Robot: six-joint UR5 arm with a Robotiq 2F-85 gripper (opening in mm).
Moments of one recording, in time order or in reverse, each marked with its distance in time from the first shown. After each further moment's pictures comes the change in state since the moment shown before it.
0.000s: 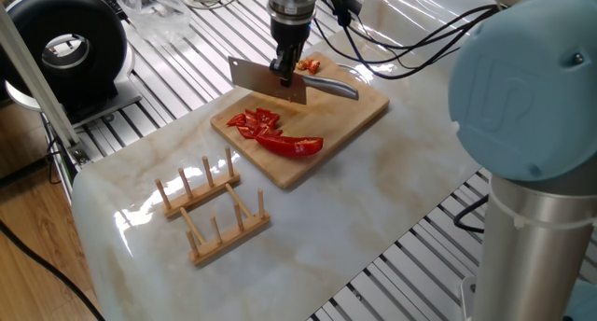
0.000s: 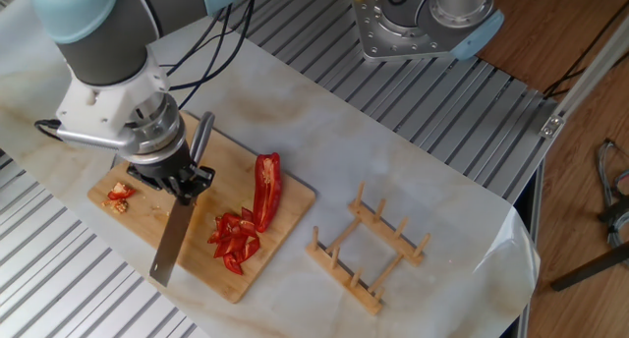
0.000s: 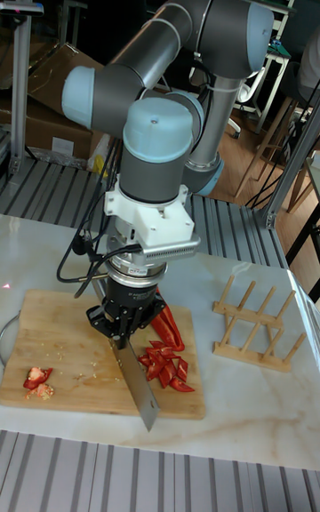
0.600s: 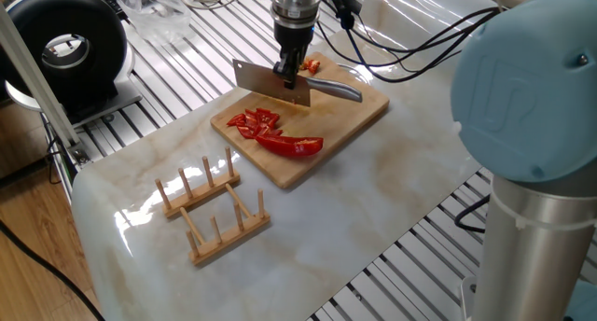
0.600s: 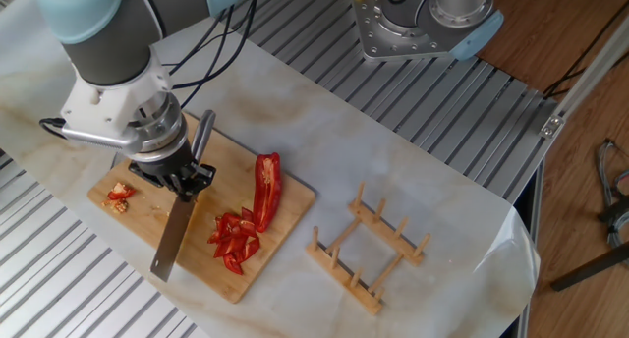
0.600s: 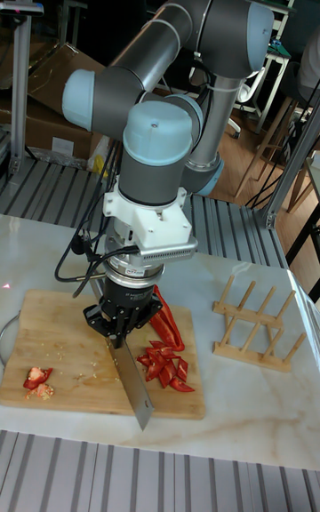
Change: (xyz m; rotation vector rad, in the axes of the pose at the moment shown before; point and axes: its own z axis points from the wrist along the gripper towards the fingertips) arm 0.006 -0.004 0.004 0.014 0.013 0.016
